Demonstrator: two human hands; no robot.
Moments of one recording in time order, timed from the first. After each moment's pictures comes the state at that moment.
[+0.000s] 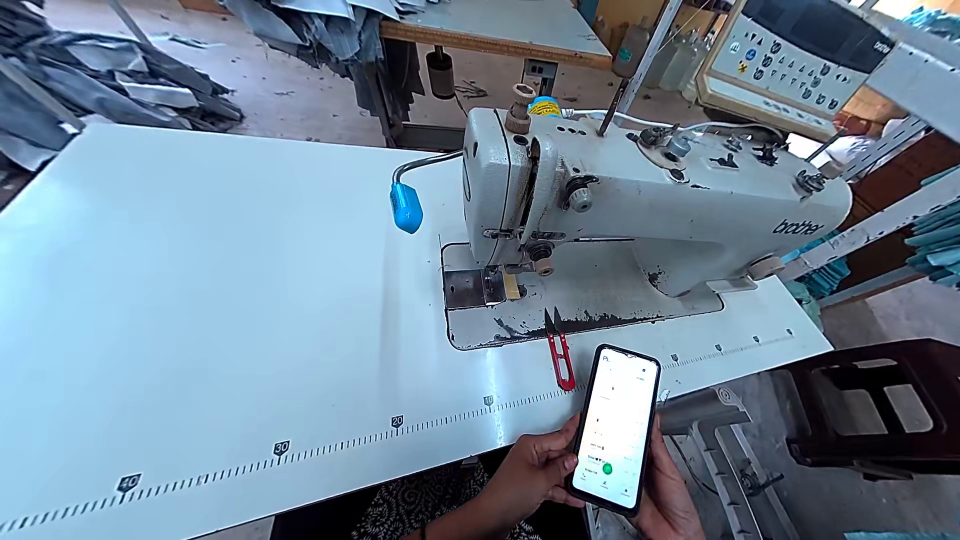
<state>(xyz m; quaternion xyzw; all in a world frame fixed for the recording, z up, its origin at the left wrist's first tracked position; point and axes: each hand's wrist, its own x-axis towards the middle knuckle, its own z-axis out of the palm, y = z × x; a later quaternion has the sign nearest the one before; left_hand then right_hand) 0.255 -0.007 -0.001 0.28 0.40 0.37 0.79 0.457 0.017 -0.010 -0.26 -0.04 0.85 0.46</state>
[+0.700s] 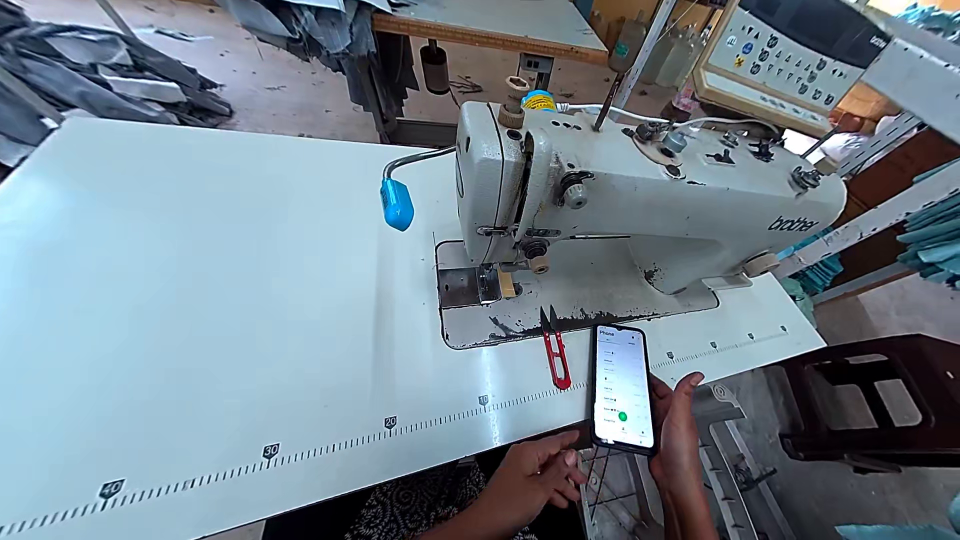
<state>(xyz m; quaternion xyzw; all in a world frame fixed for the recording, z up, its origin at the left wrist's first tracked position) 0.256 -0.012 0.001 0.40 0.45 0.32 0.73 0.448 0.075 0.002 -0.61 -0.34 0.54 0.47</state>
